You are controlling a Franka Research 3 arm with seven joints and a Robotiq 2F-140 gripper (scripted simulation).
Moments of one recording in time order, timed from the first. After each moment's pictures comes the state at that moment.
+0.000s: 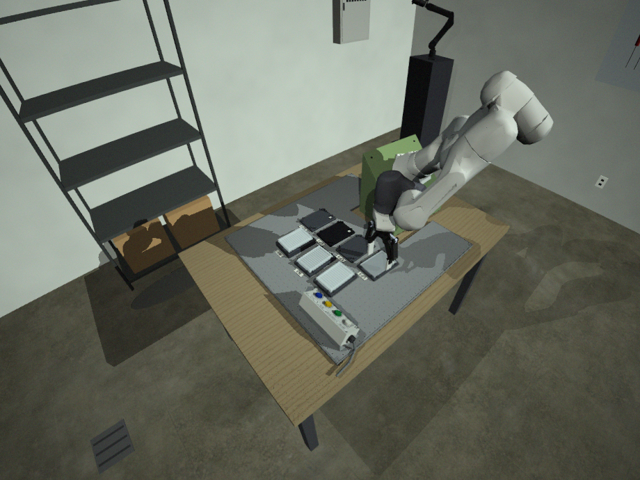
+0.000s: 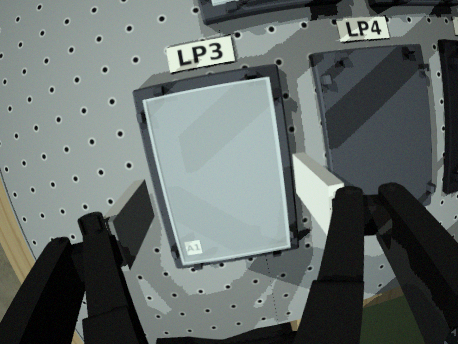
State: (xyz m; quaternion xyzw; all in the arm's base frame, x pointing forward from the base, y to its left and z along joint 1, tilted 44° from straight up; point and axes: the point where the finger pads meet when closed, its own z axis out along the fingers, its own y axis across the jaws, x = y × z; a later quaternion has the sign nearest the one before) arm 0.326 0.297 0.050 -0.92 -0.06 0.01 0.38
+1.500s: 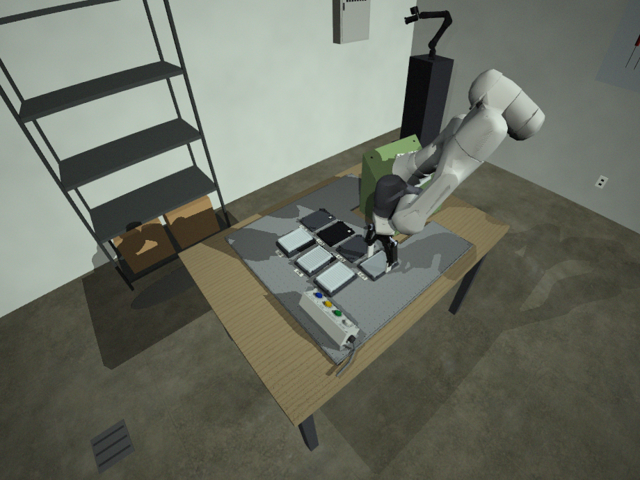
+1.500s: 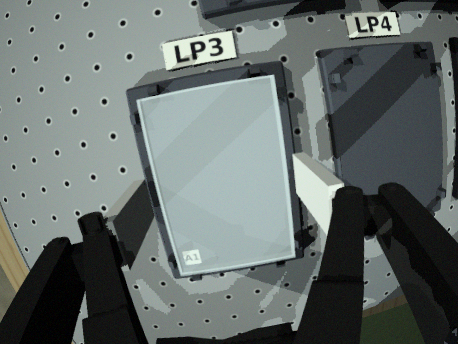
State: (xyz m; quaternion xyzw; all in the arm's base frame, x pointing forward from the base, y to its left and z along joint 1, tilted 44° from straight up) arm 0.324 0.308 0.039 -0.92 -0.06 0.01 0.38
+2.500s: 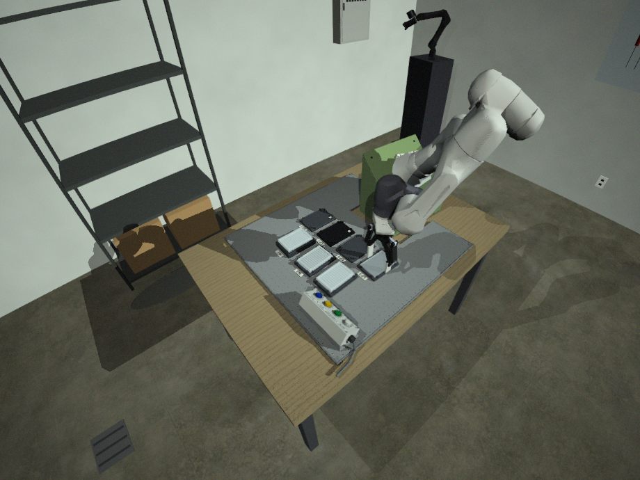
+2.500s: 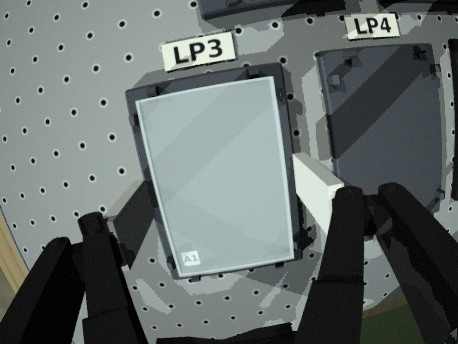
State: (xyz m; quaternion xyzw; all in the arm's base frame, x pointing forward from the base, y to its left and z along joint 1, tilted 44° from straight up) arm 0.325 0.308 0.038 -0.92 -0.06 0.01 0.38
